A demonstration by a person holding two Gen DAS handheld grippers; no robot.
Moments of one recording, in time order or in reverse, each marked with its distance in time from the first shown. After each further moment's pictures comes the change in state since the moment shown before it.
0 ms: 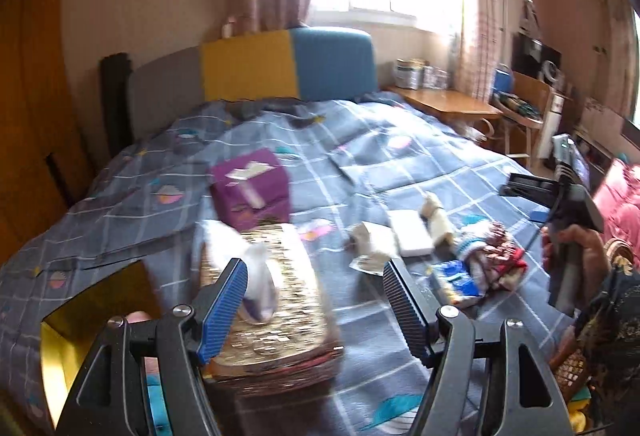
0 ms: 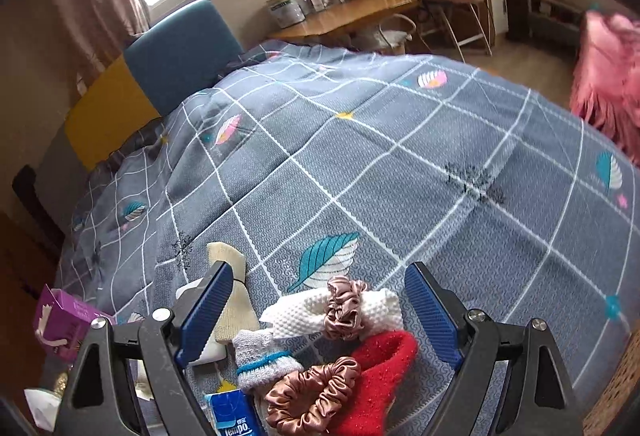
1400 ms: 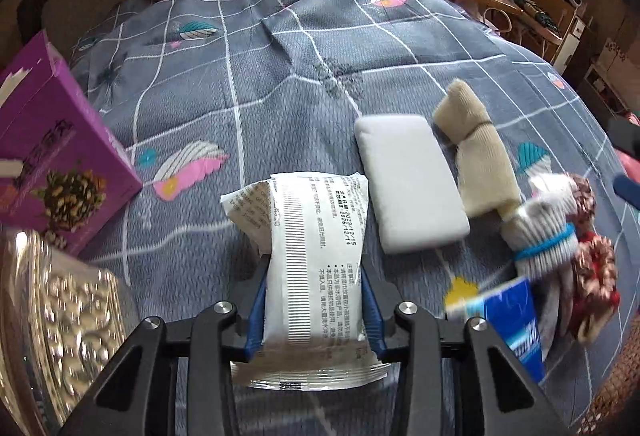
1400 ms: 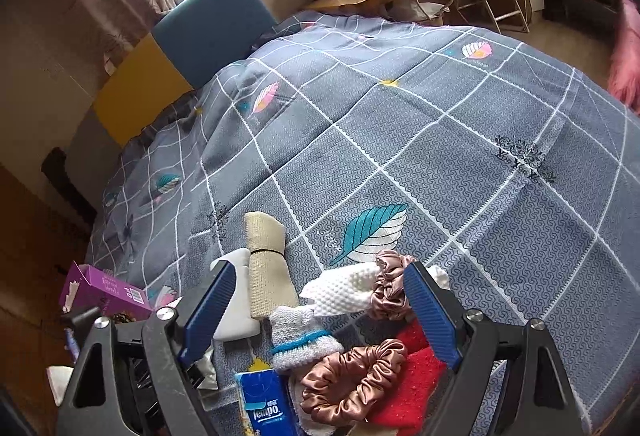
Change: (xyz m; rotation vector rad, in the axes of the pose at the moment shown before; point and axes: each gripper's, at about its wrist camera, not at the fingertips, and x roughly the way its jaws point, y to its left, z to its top) left arm 0.248 -0.081 -0.013 0.030 0.439 -0.027; right arm 0.013 0.018 -0.007 -0.074 0.095 0.126
